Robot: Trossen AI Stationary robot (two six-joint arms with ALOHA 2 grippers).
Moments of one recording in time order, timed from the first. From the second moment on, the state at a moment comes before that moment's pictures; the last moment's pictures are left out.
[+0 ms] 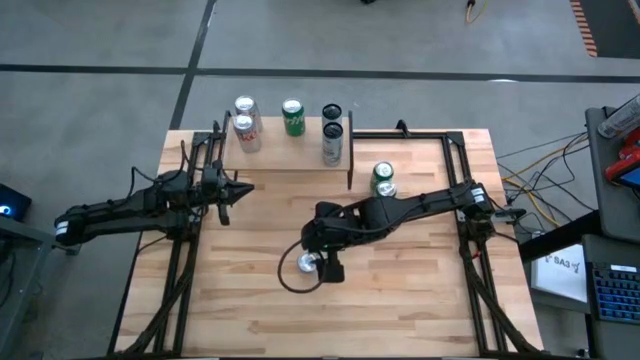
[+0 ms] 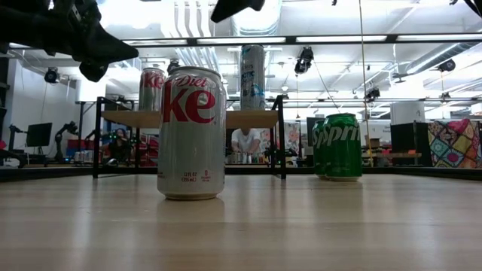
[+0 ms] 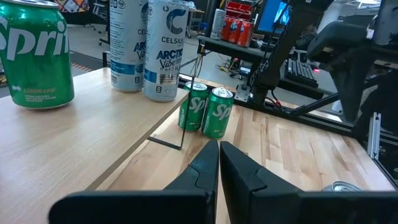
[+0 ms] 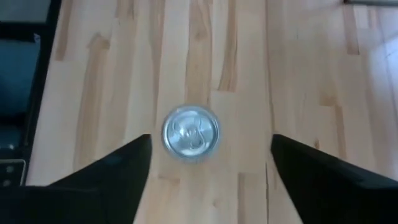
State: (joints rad) left arm 0.21 0.32 0.32 -0.10 -0.04 -0.19; right arm 0.24 2.01 2.09 -1.02 0.08 0.16
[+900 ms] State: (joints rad) left arm 0.21 0.32 0.32 -0.10 -0.04 -0.17; right arm 0.27 2.05 2.02 -0.89 0.13 0.17
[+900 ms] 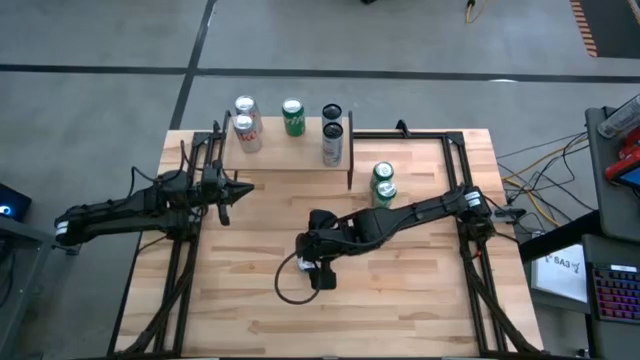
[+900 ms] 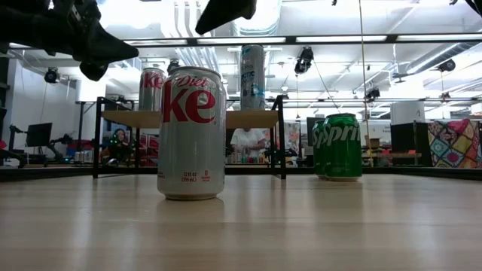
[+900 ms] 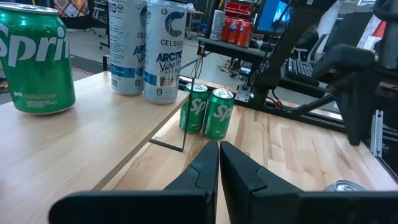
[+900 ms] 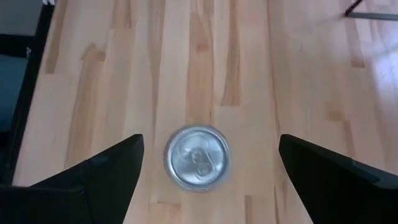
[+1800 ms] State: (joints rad) left arm 0.21 0.32 0.32 -0.10 -0.04 -0.17; right arm 0.30 2.05 1.95 -0.95 0.13 0.28
